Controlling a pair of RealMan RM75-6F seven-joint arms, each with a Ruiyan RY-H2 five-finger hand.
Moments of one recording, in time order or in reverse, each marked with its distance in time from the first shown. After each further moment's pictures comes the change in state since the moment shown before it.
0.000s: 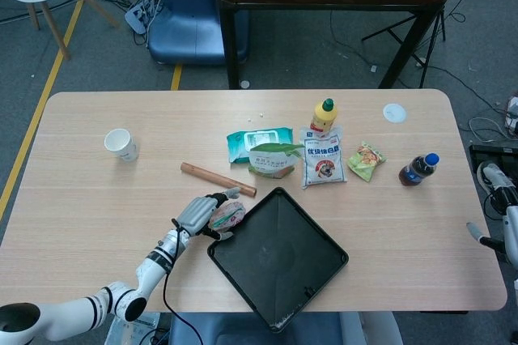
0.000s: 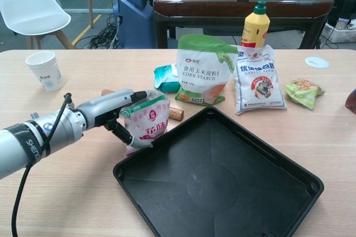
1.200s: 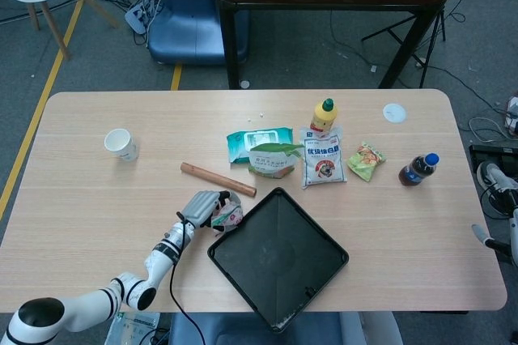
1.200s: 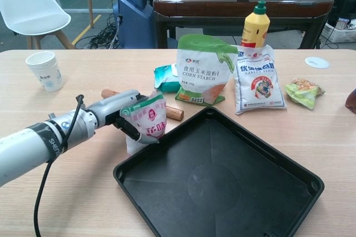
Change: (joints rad) left arm -0.065 -0.102 -0.003 0.217 -0.013 -0.031 -0.102; right arm -0.017 0.018 0.002 -0.022 0.007 0.012 -0.006
